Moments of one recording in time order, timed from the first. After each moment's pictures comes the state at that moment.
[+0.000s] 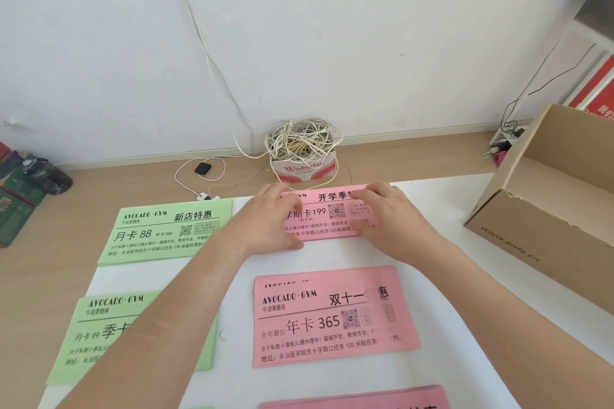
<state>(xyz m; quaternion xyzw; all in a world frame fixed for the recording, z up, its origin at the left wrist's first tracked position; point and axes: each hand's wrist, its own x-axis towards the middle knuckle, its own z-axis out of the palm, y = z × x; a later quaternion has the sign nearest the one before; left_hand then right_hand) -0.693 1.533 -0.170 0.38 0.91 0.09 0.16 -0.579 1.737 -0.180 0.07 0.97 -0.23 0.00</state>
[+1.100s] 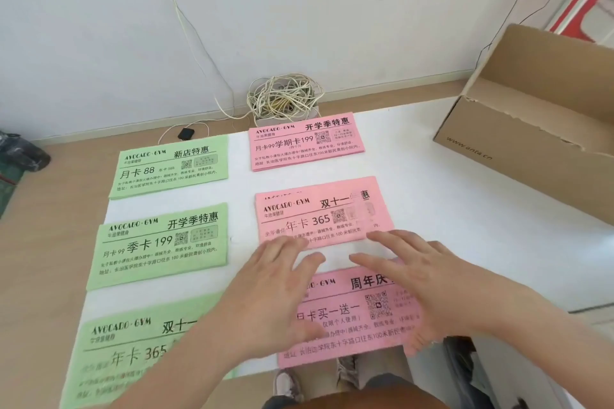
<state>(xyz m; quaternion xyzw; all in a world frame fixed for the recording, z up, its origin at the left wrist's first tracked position) -0.487 1.444 -0.146 0.47 0.86 0.00 0.20 -0.380 1.676 -0.146 -0.07 0.95 -0.13 0.28</state>
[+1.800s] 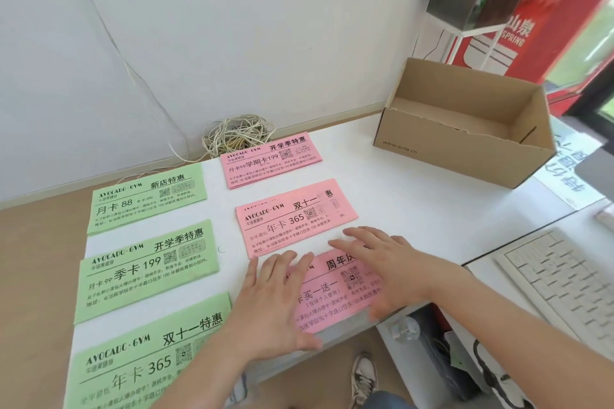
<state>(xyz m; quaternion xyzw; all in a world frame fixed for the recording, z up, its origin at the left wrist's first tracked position) -0.462 1.422 -0.177 0.51 0.84 0.00 0.18 -0.350 1.634 -0.155 0.06 0.96 -0.15 0.22</state>
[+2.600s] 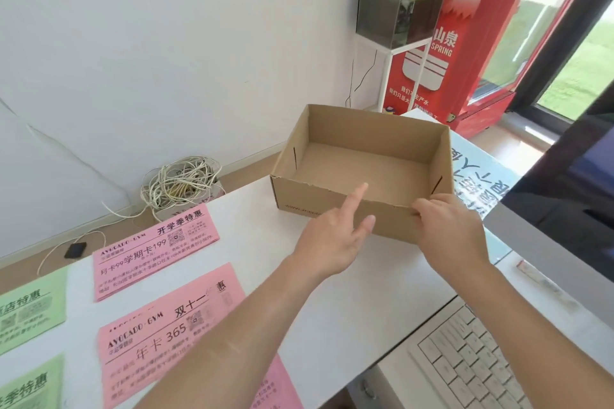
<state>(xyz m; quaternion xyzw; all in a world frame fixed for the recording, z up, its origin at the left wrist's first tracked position) -0.440 1.768 -0.131 0.54 0.77 0.24 0.23 -0.286 1.875 -0.128 0.44 0.89 -0.01 -0.13</state>
